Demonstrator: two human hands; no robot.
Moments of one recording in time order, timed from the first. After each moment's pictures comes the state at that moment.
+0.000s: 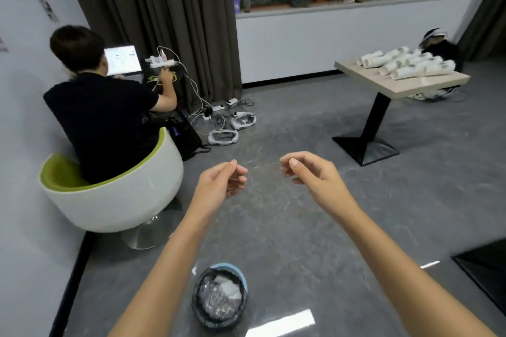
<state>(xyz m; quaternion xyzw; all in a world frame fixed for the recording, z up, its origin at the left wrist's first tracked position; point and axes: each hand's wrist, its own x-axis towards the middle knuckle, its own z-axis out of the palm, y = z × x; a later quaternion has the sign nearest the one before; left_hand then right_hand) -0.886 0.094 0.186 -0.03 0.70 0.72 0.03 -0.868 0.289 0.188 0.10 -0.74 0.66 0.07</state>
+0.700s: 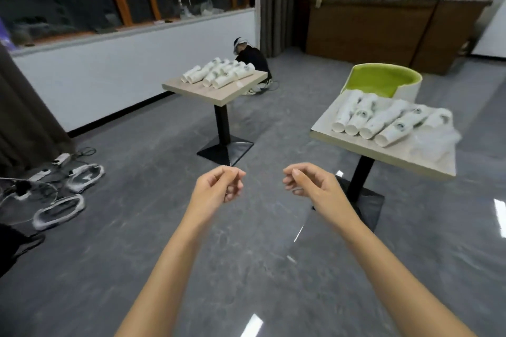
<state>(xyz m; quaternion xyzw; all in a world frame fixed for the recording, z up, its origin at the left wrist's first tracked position) -0.899 0.436 0.194 0.24 0.64 0.69 0.25 -0.760 0.586 0.185 -0.17 -0.72 0.62 0.27</state>
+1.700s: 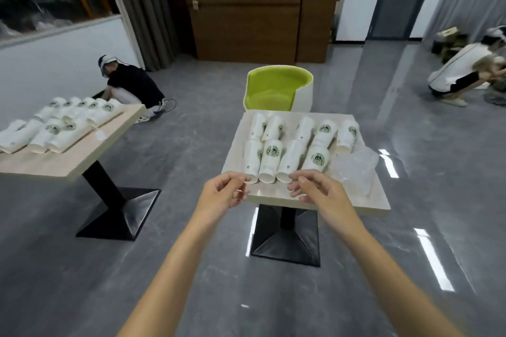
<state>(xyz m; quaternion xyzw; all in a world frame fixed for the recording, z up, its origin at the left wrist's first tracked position) -0.993 0.927 0.169 0.37 0.58 0.58 0.44 -0.793 0.988 0.168 -0.37 -0.63 0.55 0.40</state>
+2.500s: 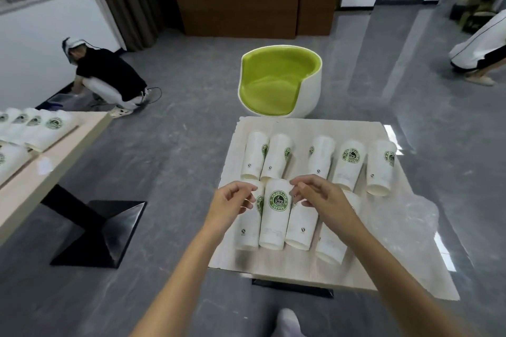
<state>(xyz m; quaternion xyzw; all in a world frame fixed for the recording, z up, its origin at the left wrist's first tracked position) -1.079 1.216 0.092 0.34 0.64 0.51 0.46 -0.878 1.270 0.112 -0.41 -0.63 0.57 0.34</state>
